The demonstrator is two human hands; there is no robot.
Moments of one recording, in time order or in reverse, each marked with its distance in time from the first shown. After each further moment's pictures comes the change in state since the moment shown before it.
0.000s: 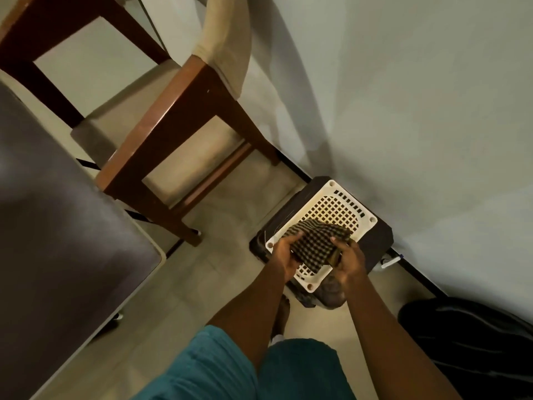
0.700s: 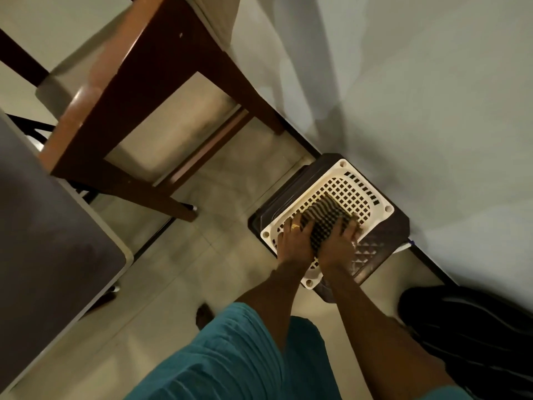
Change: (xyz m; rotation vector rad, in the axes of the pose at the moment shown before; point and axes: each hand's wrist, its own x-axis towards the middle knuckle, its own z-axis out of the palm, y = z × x) left_hand 0.082 -0.042 -0.003 1.695 0.202 0.546; right_hand 0.081 0.050 -0.001 -1.539 0.141 -0.376
